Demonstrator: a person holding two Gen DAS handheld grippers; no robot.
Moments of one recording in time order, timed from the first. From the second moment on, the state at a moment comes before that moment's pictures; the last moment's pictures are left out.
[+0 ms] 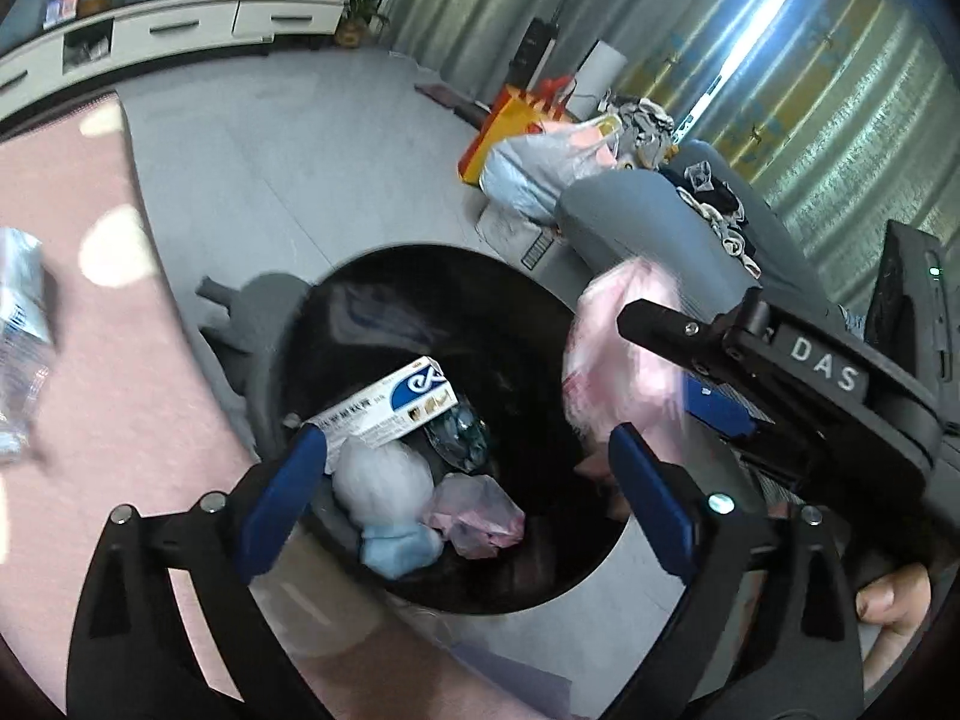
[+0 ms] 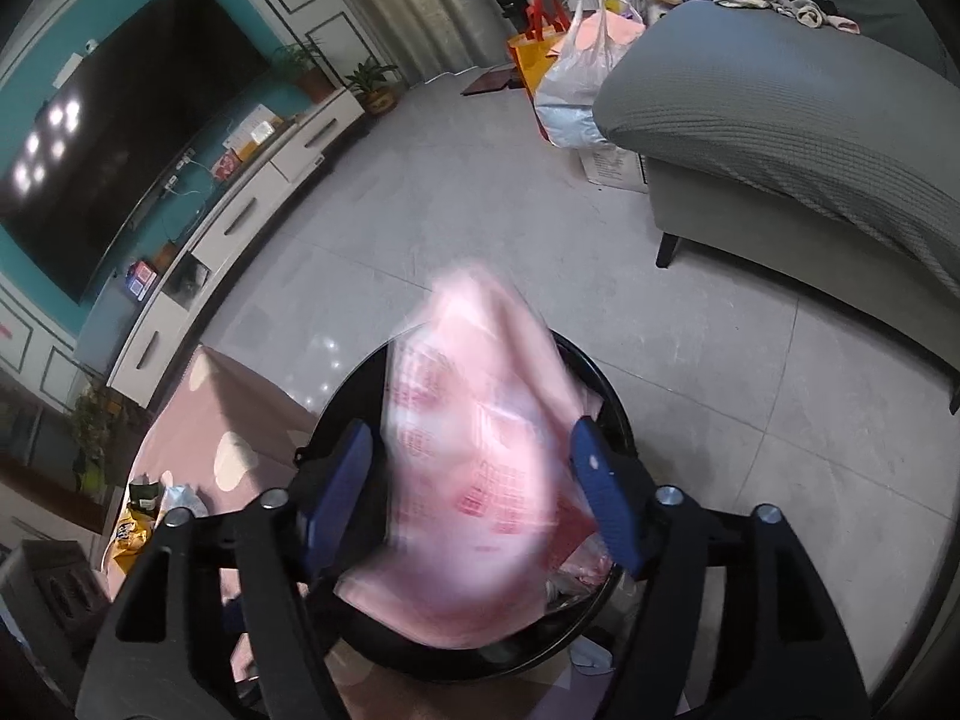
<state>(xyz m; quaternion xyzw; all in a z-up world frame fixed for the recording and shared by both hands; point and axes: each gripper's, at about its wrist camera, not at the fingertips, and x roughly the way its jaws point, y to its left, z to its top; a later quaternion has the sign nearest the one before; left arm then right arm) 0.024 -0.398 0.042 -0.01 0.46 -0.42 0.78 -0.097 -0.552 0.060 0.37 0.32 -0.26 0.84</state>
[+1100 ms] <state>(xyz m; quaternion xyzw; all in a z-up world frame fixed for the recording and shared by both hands) 0.019 0.043 0.064 -0.22 0.41 0.02 0.89 0.019 -0.349 0.076 0.20 0.38 0.01 0.90</state>
